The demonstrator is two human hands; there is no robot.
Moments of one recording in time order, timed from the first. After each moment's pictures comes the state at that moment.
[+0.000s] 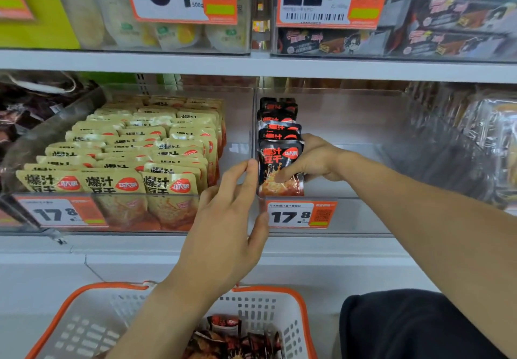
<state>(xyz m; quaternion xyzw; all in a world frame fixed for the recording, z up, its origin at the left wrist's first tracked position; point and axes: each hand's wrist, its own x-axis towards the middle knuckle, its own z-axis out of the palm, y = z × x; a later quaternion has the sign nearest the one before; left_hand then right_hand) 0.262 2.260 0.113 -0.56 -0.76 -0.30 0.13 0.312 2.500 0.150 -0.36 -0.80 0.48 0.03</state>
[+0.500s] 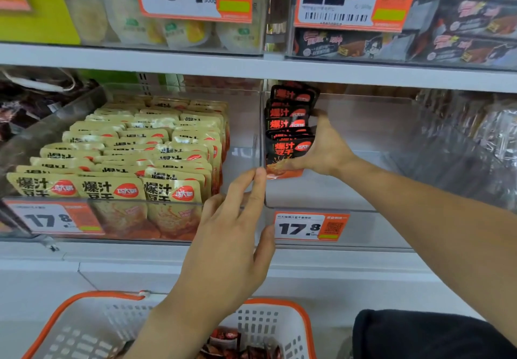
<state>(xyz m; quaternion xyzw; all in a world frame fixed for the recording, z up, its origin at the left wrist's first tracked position) 0.260 2.262 0.110 -0.57 -0.76 -0.29 0.15 0.297 2.527 0.137 -0.30 -0.86 0.34 0.23</state>
